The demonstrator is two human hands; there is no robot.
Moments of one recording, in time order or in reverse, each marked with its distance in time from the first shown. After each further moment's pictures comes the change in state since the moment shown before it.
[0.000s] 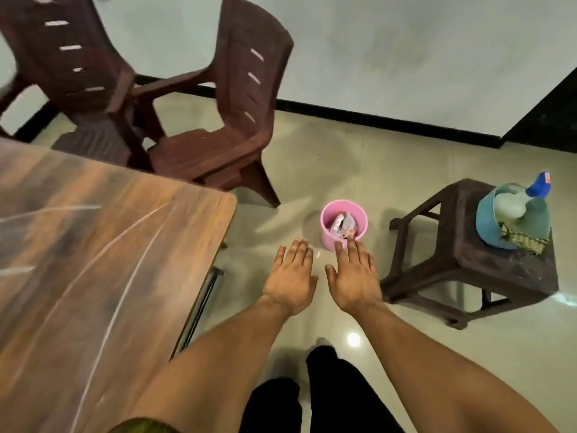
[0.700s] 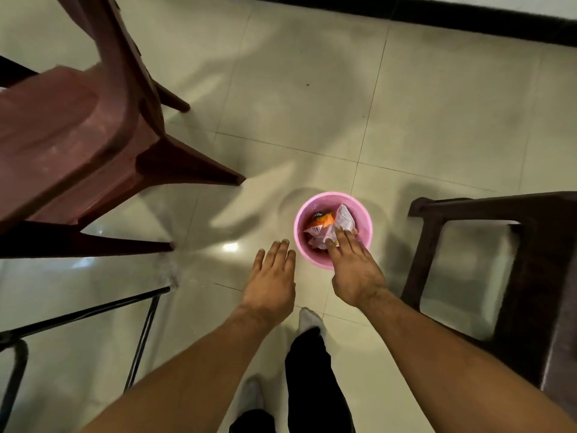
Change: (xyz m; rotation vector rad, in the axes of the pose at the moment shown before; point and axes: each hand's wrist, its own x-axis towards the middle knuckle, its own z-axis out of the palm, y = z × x) left_hand 0.388 -0.025 0.150 -0.032 -0.328 -0.111; right_hand 0.383 0.197 0.184 -0.014 -0.407 -0.189
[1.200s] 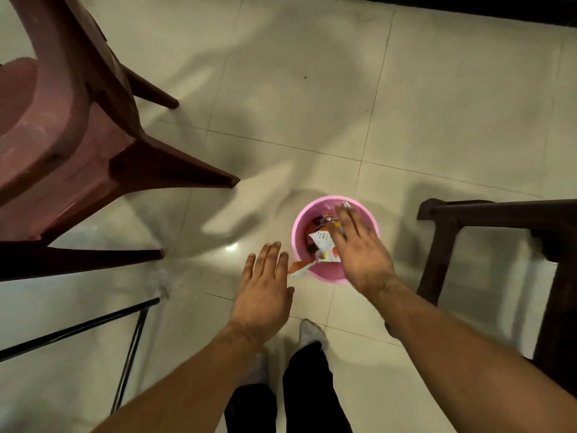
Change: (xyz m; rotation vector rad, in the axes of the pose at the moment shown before) left_hand 0.040 -0.014 0.022 -0.033 0.064 -0.020; right_hand 0.065 0.032 0.000 -0.179 0.160 -0.085
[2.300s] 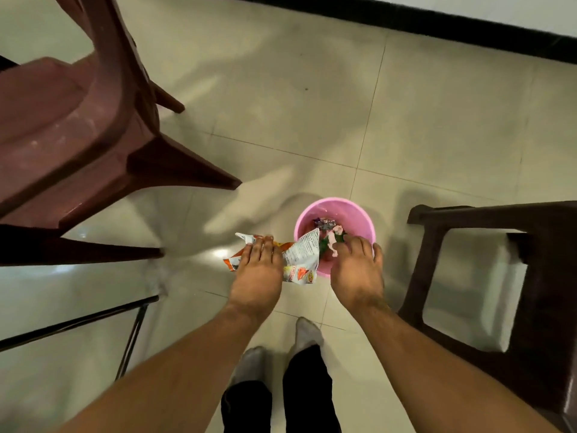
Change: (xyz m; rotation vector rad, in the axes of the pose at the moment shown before) left_hand -0.011 -0.018 -0.029 0.123 -0.032 -0.017; right_hand -0.042 -0.056 -0.017 0.192 0.046 0.345
